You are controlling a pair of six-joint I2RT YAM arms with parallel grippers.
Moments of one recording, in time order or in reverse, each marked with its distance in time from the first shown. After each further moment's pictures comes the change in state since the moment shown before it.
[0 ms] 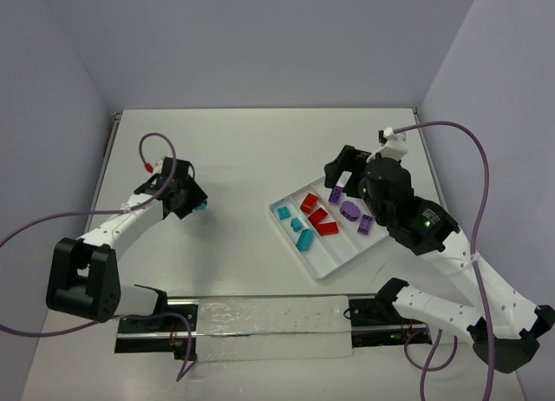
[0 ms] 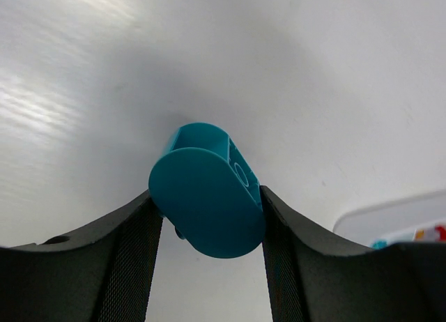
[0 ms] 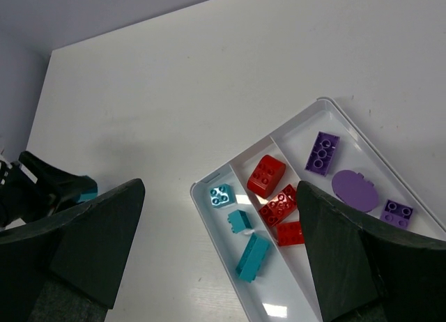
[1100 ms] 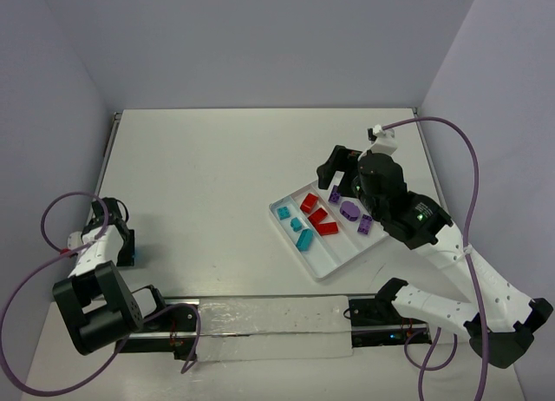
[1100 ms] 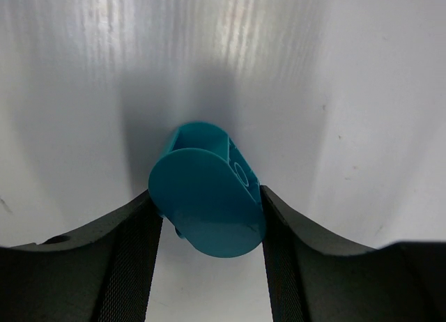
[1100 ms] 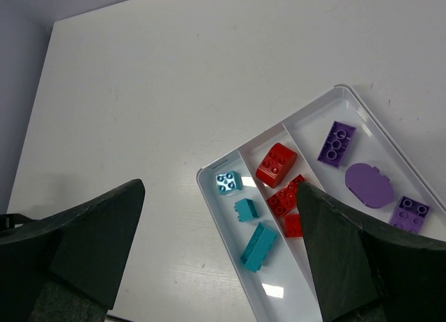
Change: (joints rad) left arm 0.702 -0.183 -0.296 -0.189 -0.232 -0.366; right arm -0.008 0.050 0.014 -0.006 -0.086 -0.005
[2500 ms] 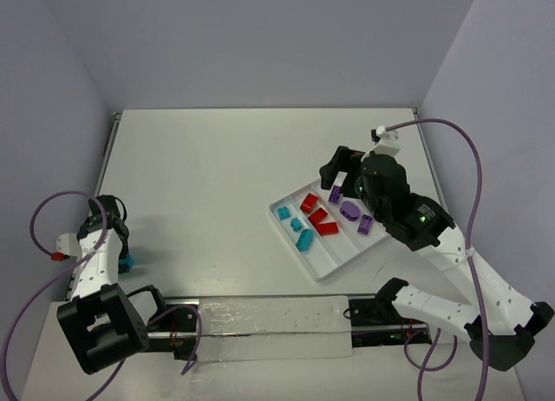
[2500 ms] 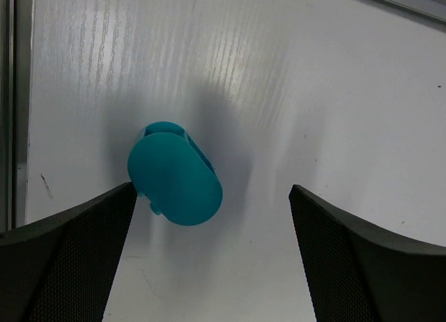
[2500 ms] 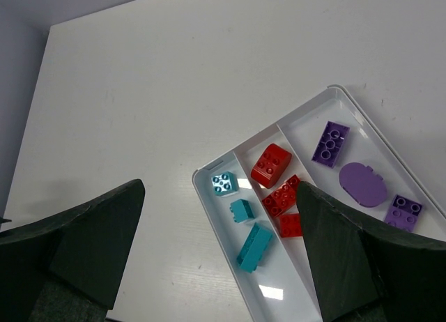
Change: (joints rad) left arm -0.021 -0.122 0.055 -0.147 -0.134 -0.114; right arm -0.015 -0.019 -0.013 -0.003 -0.001 -0.004
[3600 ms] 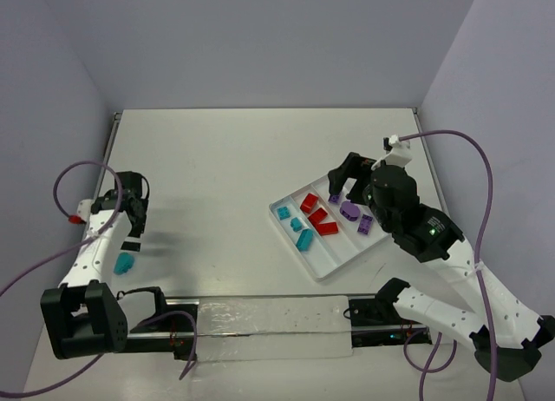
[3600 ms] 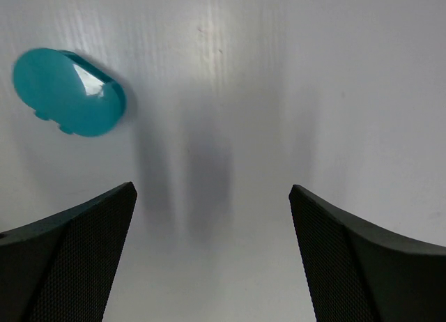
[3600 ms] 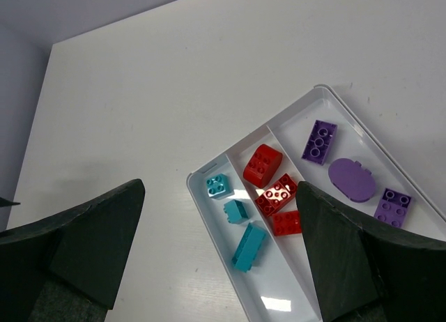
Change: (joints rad) left arm -0.322 0.084 0.203 -0.113 0.009 -0.012; right arm -0.001 -0.098 -0.068 0.002 0.041 0.022
